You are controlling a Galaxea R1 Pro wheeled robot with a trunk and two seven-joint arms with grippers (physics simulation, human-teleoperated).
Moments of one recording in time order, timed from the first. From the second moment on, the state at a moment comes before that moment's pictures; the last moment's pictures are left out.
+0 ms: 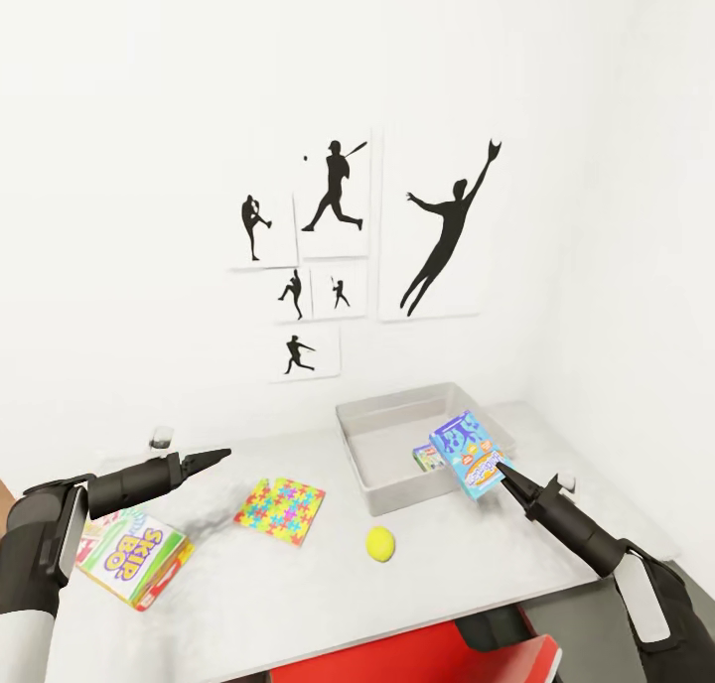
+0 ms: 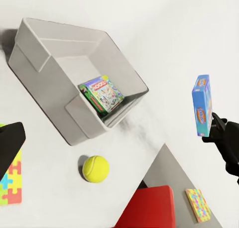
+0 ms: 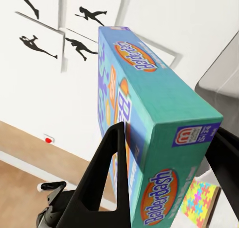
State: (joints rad) left arm -0.55 0.21 0.44 -1.11 -0.03 0.89 -1.33; right arm -0.40 -0.14 -0.46 -0.98 -0.62 0.77 1.09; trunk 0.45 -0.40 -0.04
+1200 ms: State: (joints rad) left arm -0.55 0.21 0.44 -1.11 -0.03 0.89 -1.34; right arm -0.40 -0.14 -0.46 -0.98 -0.62 0.76 1.08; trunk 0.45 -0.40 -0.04
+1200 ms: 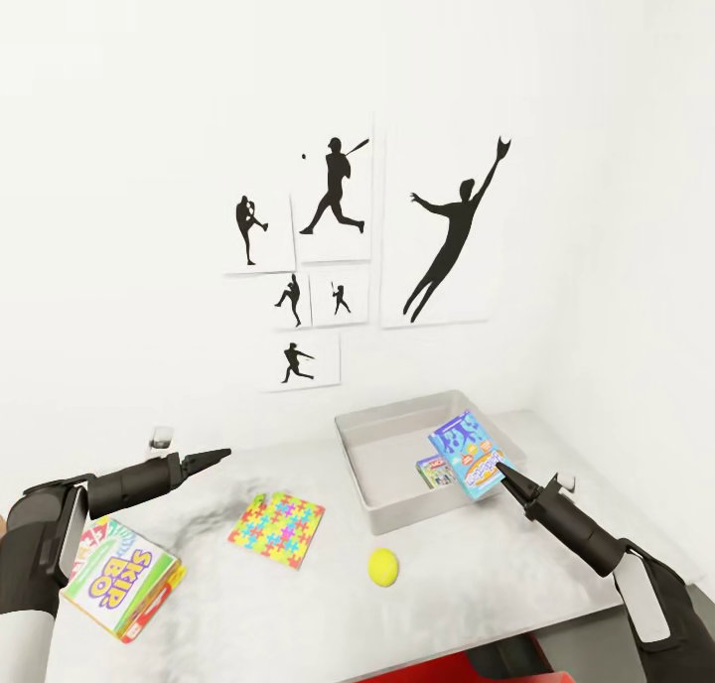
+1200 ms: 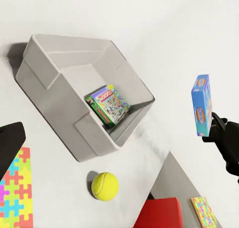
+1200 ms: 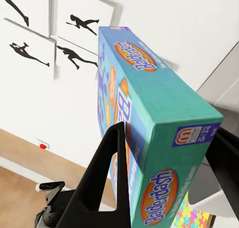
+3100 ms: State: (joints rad) left arm -0.55 0.21 0.44 -1.11 -0.03 0.89 -1.34; right arm -0.74 0.08 -0.33 -1.09 -0.62 1.01 0.19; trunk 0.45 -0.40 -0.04
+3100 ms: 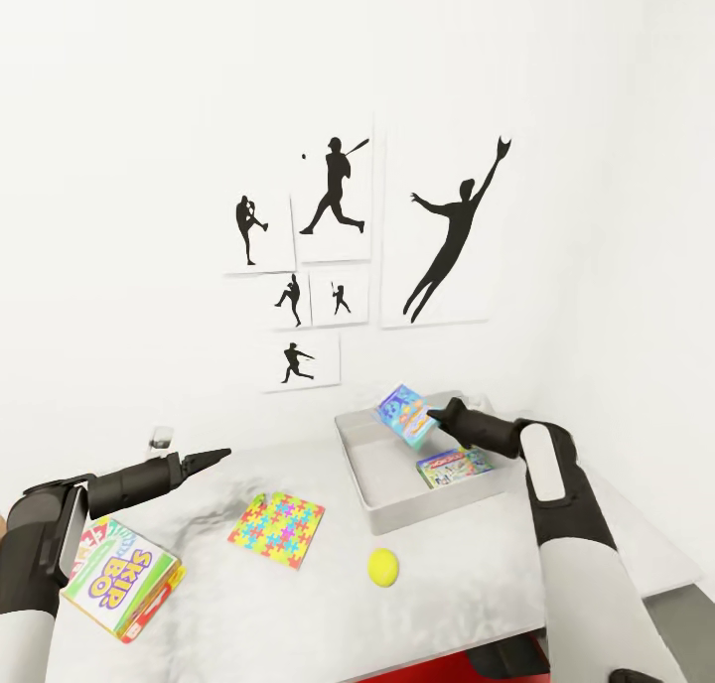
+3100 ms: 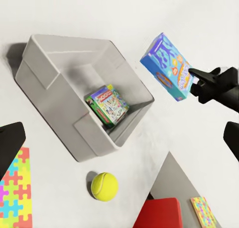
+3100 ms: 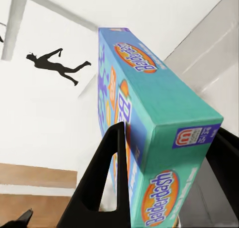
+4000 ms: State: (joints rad) left arm -0.55 0.21 0.44 -1.11 -0.04 0.89 -1.44; right arm -0.75 0.09 -0.20 -0.88 -0.61 0.76 0.15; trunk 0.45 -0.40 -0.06
